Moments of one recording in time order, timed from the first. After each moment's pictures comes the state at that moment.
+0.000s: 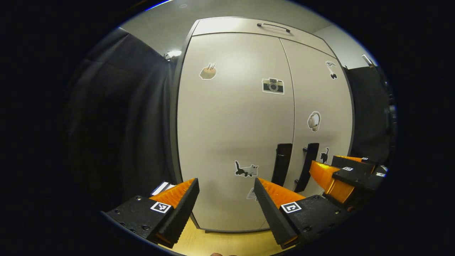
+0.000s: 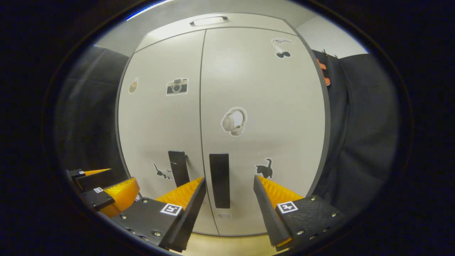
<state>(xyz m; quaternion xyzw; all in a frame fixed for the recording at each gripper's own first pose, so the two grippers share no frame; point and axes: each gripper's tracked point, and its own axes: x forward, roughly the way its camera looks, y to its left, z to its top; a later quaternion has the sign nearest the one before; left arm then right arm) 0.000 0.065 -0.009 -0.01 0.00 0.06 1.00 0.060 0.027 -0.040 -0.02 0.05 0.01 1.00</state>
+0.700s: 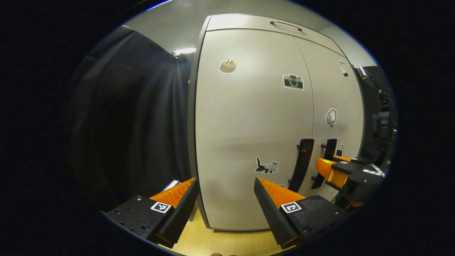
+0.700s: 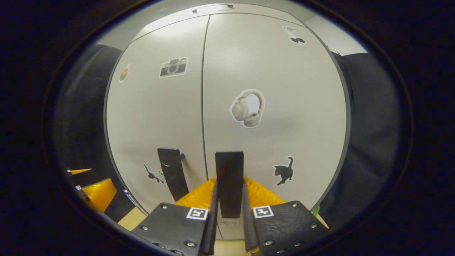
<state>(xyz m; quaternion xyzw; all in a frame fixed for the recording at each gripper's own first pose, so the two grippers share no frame) 0.001 0.101 -0.020 -0.02 0.02 0.09 1.00 0.097 0.039 -0.059 -0.02 0.05 0.00 1.00</state>
